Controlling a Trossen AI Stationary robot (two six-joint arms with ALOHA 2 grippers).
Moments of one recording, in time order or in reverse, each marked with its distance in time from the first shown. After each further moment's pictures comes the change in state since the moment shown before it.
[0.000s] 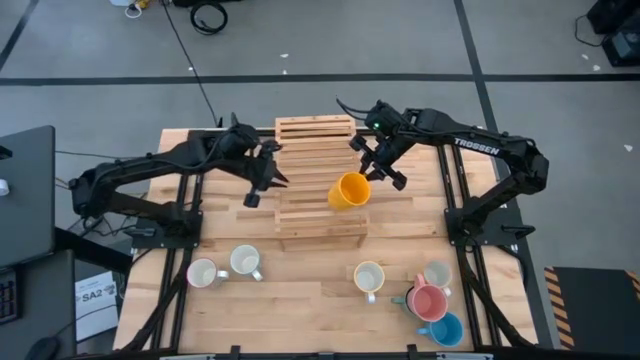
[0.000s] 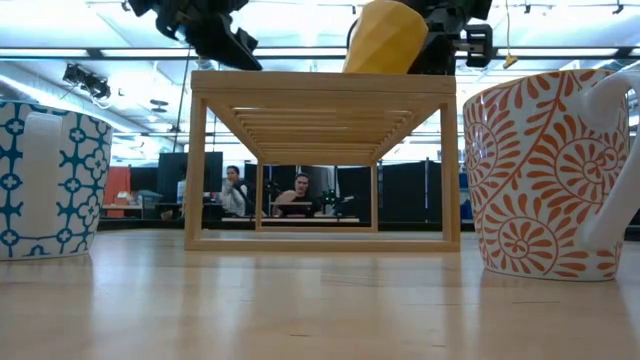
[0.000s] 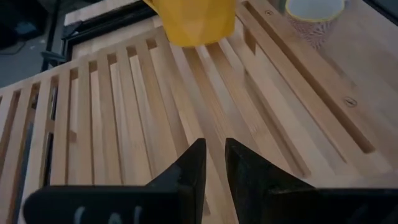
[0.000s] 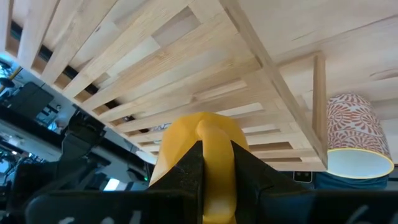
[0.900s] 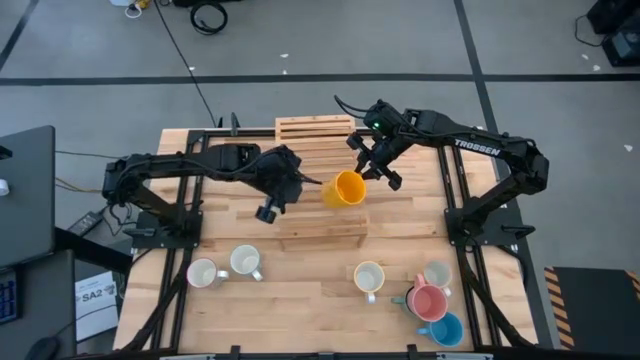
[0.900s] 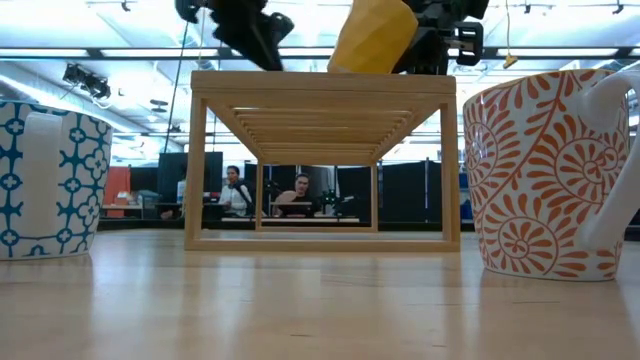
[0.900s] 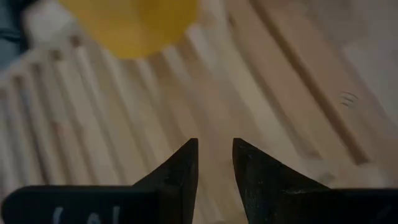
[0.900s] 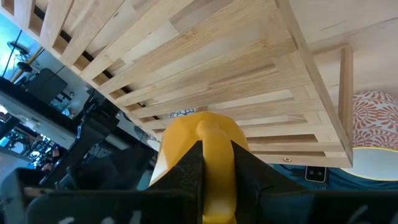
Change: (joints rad) left arm -0.248 0.286 0.396 -0.410 -0.282 0.040; right arm 0.019 -0.005 0.000 0.086 -0.002 0.019
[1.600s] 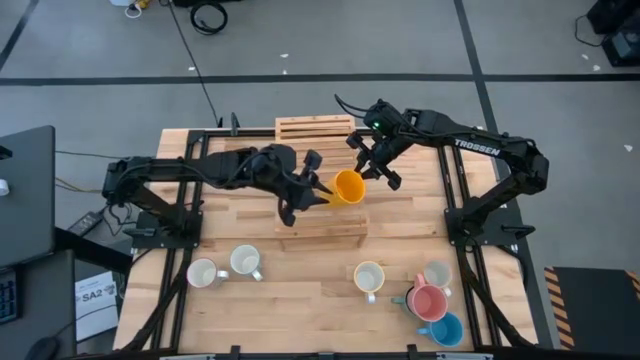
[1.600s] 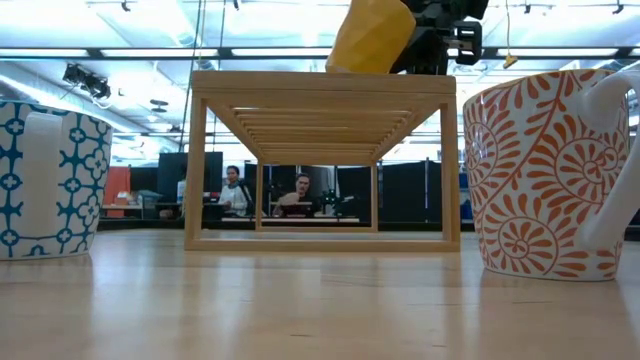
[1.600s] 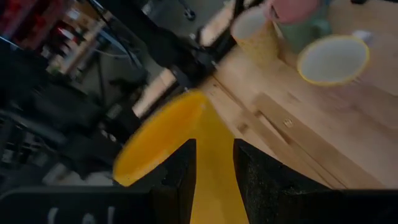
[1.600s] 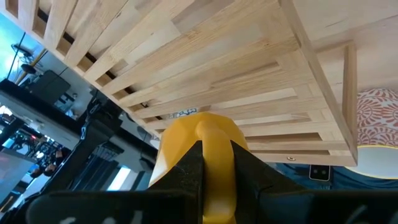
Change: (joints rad) left arm -0.080 0.012 0.001 0.481 0.013 0.196; right arm -0.001 0.000 0.000 0.011 0.000 0.019
